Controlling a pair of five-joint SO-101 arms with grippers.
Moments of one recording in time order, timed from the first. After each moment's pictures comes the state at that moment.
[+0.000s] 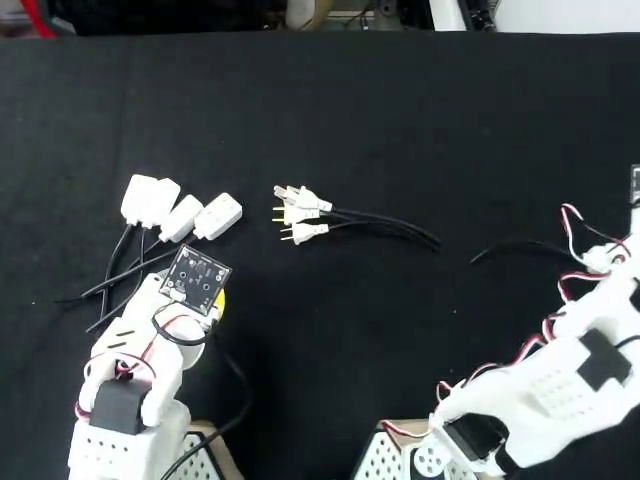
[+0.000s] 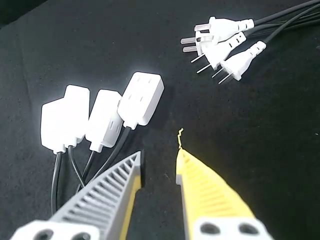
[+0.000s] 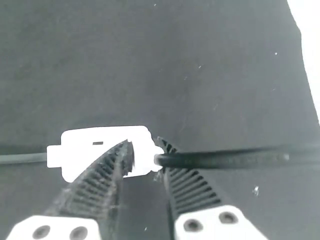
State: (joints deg) left arm 5.9 -104.1 87.2 60.4 -21.5; right arm 52.9 20.6 18.3 16.9 45.8
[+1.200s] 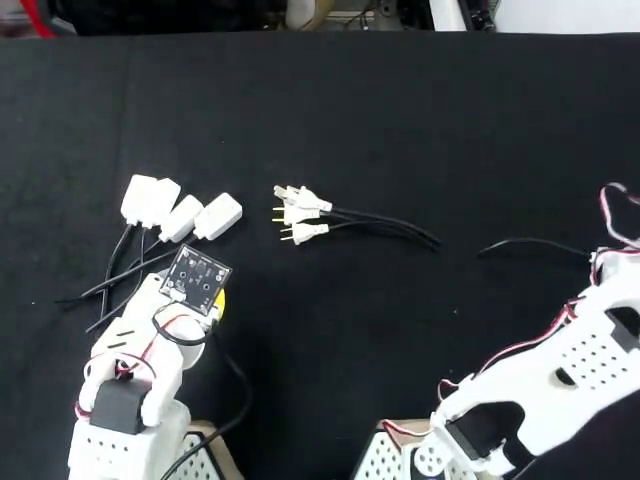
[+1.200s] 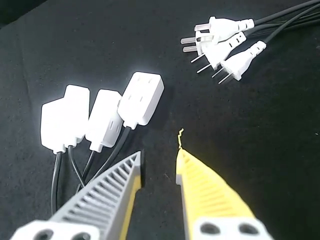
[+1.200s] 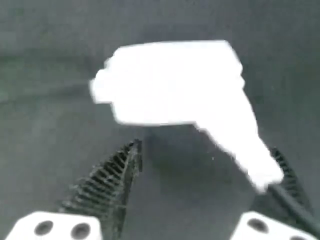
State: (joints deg) left arm 5.9 -104.1 87.2 60.4 -21.5; right arm 54.4 37.1 -20.4 73.5 38.8
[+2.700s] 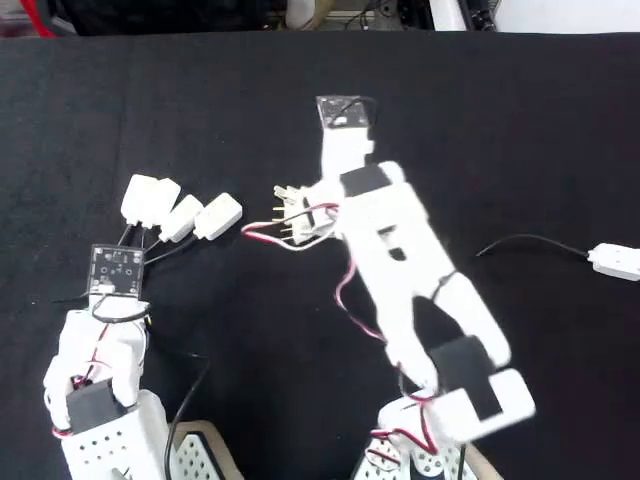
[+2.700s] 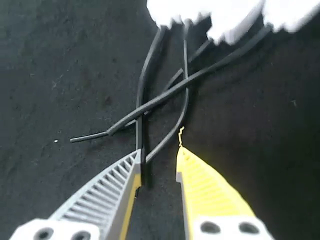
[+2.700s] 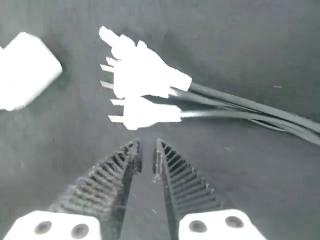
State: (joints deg) left arm -26.5 -104.2 90.9 68.3 -27.3; right arm -21.7 0.6 19.6 60.4 -19.3
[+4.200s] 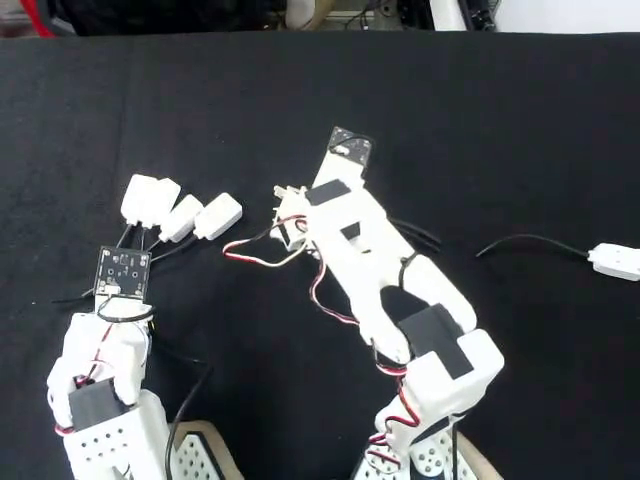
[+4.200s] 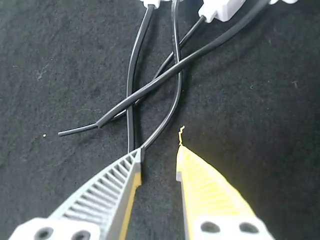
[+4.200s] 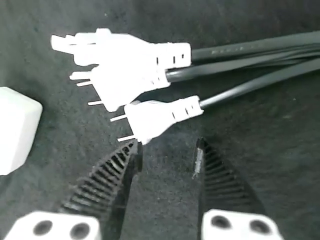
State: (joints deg) left arm -26.5 -104.2 93.7 68.2 -29.2; right arm -26.1 10.8 21.4 53.8 -46.7
